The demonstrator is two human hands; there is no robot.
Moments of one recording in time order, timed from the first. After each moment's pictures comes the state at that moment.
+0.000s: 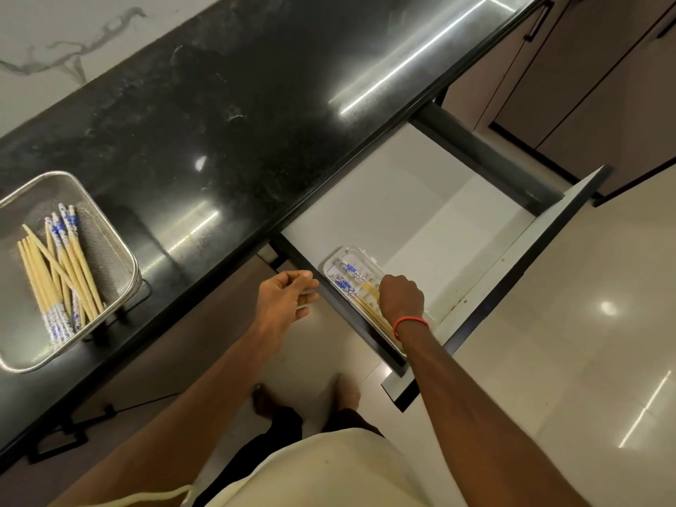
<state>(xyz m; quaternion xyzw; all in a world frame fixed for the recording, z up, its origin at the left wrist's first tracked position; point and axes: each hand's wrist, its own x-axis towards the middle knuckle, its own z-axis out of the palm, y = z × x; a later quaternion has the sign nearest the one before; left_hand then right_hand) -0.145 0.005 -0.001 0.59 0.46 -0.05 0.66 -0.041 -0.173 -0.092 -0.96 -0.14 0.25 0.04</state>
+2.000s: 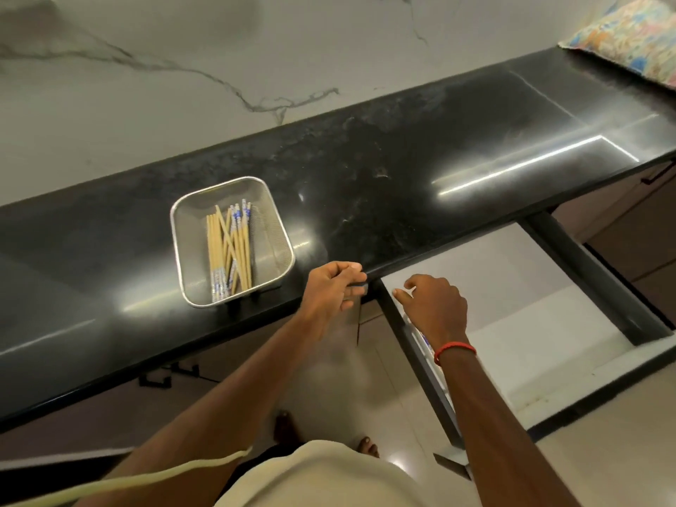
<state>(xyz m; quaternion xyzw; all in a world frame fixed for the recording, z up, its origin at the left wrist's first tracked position) -0.195 0.091 0.086 0.58 0.41 0.11 0.70 -0.079 -0.053 0.062 -0.94 -0.28 0.09 0.18</state>
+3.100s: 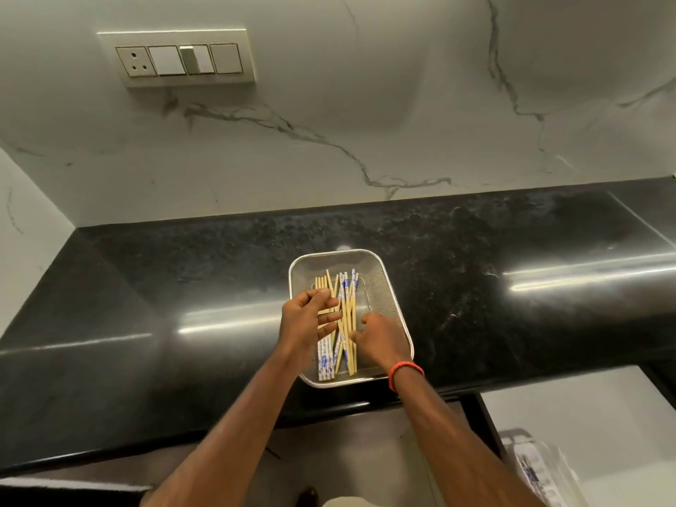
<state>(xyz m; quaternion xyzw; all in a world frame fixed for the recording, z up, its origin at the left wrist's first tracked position) -0.310 0.303 0.103 0.41 0.46 0.31 0.73 -0.184 0.228 0.064 -0.86 -0.42 0.24 0.19</state>
